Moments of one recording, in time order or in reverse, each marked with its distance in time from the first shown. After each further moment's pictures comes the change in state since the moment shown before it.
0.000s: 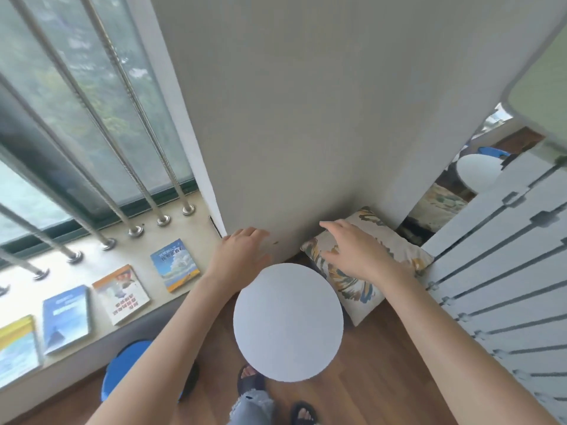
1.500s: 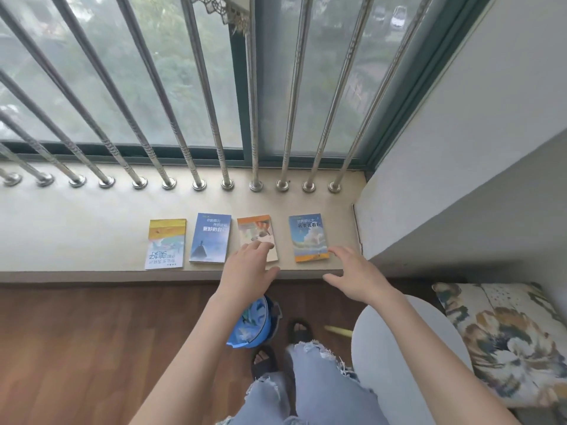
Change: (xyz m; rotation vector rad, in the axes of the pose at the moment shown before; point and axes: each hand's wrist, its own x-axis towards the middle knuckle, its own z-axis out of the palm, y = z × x) left_hand -0.185 -0.377 0.002 -0.245 0.021 -0.593; right_hand 0.138 -0.383 0.191 -0.049 -0.404 -0.297
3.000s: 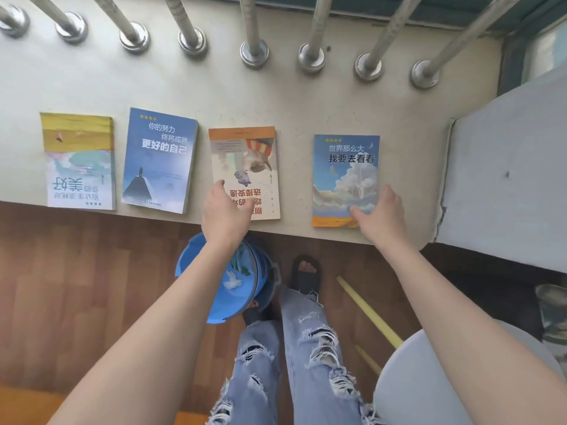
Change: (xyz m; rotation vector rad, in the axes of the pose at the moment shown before) left_hand 0.246 -0.152 0.301 -0.368 0.041 -0.847; right_hand 0.355 0.173 0.216 0.247 0.024 0.437
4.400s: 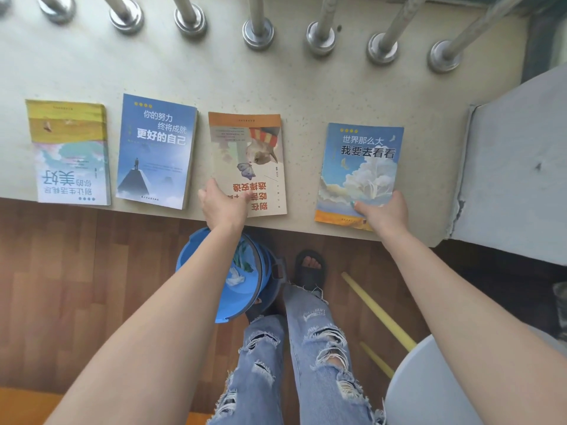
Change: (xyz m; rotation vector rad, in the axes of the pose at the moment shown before) left_hand 0.039 -0.022 0.033 -0.263 0.090 -0.230; right_hand 0.026 0.006 0.037 0.354 0.004 0.236
